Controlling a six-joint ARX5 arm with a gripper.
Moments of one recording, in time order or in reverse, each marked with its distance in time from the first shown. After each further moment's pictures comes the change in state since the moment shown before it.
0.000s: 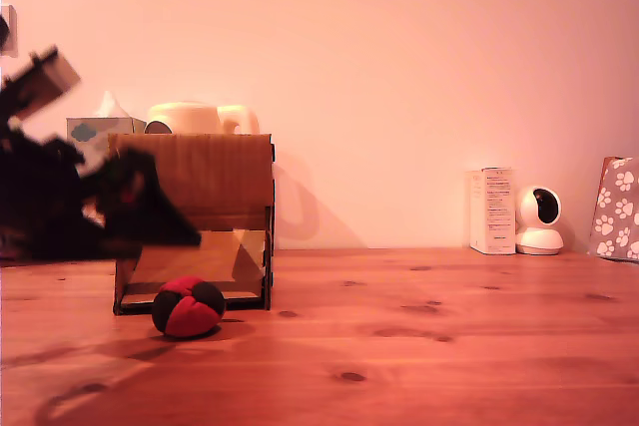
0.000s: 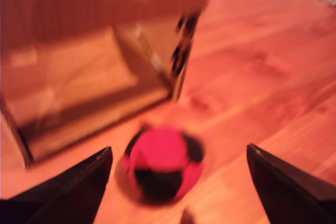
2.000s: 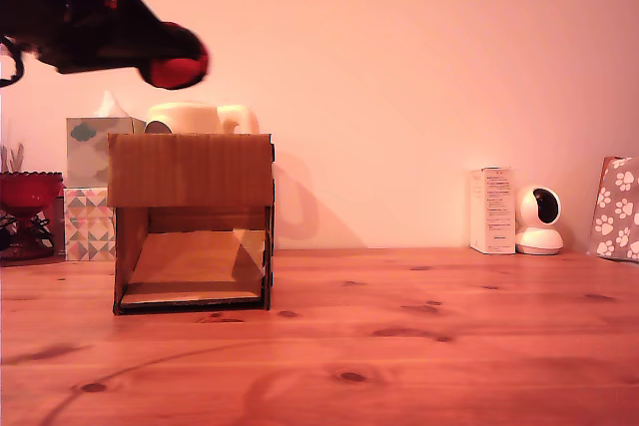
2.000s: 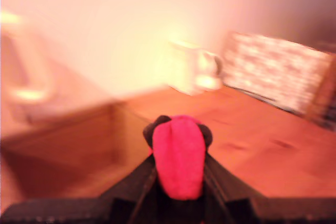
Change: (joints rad) arm -0.014 -0.418 0.156 -0.179 -0.063 0.037
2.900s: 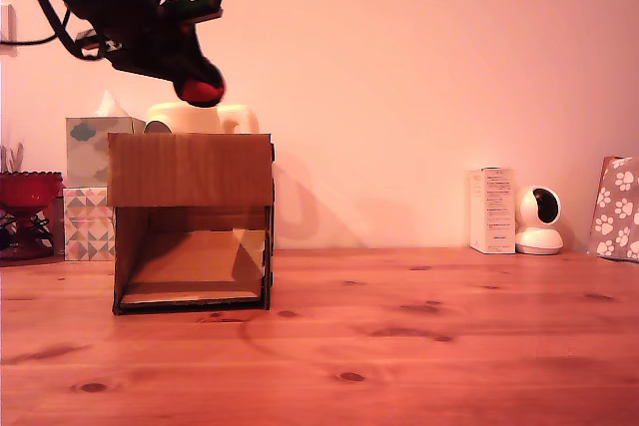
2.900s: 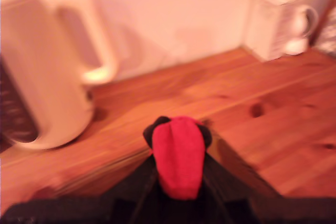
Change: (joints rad) arm 0.056 0.389 0.651 -0.589 -0.121 0.036
